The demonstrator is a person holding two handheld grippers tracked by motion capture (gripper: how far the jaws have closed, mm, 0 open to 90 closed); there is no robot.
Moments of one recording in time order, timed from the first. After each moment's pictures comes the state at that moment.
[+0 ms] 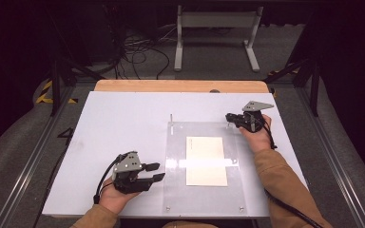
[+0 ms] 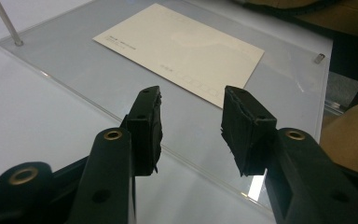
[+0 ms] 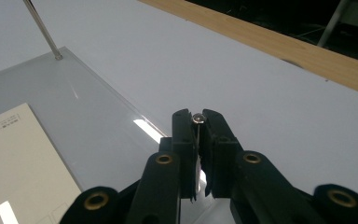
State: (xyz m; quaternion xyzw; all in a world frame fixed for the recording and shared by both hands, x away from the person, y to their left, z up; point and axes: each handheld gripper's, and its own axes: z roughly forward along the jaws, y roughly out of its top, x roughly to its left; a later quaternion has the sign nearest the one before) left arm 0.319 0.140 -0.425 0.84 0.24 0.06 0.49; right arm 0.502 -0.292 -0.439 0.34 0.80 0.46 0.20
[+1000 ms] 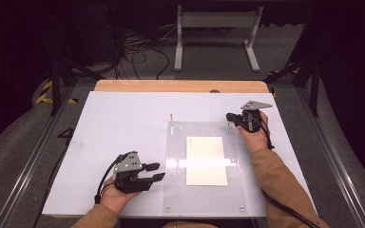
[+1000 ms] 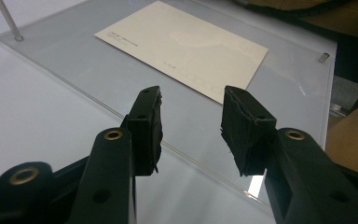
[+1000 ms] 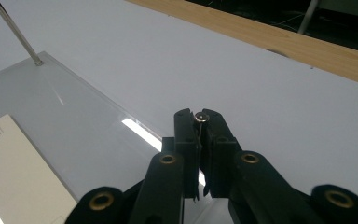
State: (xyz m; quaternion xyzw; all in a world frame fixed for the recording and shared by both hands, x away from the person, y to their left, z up) left arm 0.321 0.140 -0.431 0.84 0.24 0.06 0.49; right arm 0.499 -0.285 -0.438 0.38 0.78 0.44 0.21
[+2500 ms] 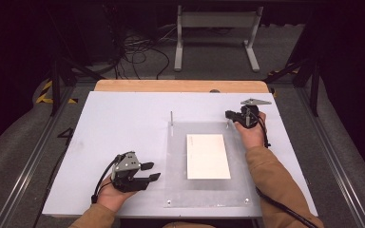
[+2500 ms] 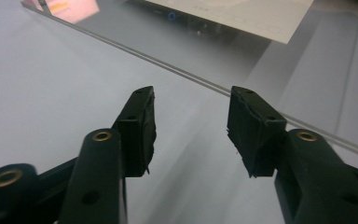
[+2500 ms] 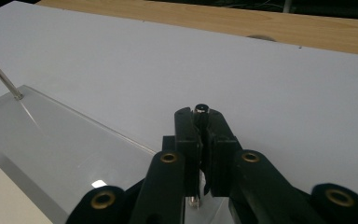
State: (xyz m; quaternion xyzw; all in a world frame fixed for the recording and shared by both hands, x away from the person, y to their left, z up) left arm 0.328 0.147 -0.444 0.85 0.26 0.09 0.44; right arm 0.513 -0.281 -0.442 0.46 0.74 0.45 0.18
